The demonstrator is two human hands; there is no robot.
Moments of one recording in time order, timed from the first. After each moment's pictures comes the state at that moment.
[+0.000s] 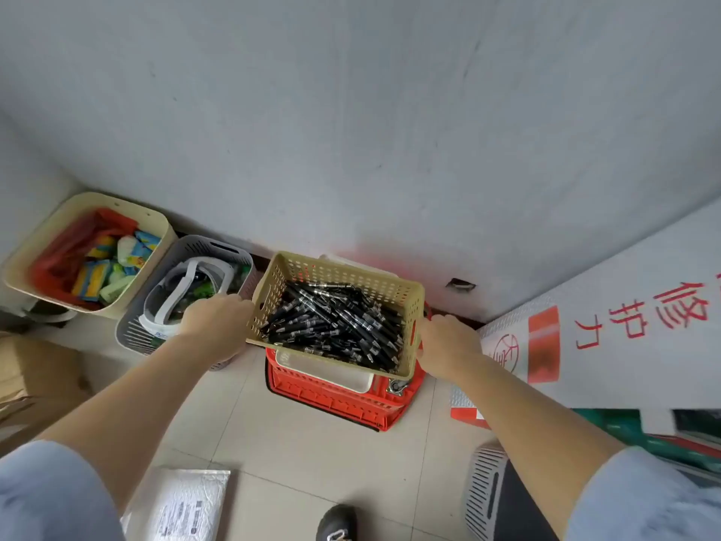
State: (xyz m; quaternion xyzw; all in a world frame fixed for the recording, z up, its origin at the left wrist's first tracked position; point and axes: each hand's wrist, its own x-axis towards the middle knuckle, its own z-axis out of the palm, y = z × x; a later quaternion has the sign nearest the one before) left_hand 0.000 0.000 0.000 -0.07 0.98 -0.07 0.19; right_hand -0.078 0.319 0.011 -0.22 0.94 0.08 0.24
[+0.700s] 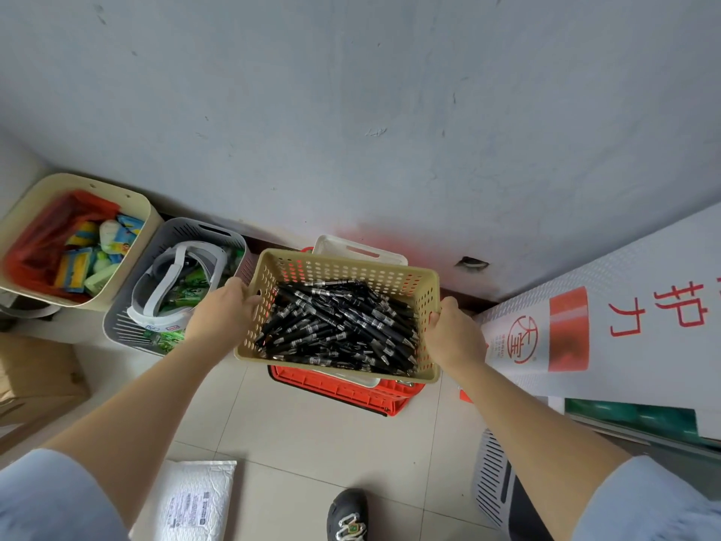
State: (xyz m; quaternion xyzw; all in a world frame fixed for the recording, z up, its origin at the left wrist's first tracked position) left_hand -0.019 -0.002 -0.049 -0.26 0.94 0.20 0.13; right_hand -0.082 0.310 -0.048 0.03 0.98 -0.11 0.18
